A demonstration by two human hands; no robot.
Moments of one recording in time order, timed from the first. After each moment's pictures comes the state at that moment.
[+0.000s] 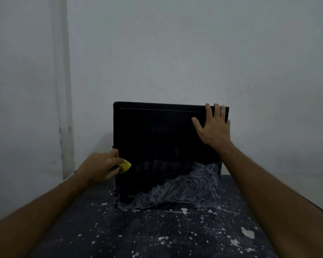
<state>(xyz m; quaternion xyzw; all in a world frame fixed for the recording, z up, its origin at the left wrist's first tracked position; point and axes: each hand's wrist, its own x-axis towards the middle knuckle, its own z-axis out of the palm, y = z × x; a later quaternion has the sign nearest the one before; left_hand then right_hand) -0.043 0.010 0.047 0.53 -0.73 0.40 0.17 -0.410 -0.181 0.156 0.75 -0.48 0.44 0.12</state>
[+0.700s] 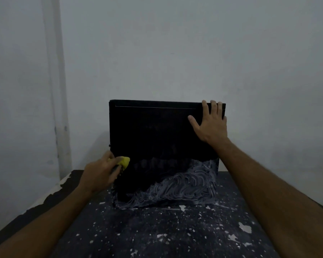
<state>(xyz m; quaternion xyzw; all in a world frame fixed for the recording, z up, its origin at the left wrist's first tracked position) -0.062 0.005 0.012 0.59 -0.67 0.36 0.28 -0.411 -0.182 0.155 0.75 -0.48 0.43 0.14</state>
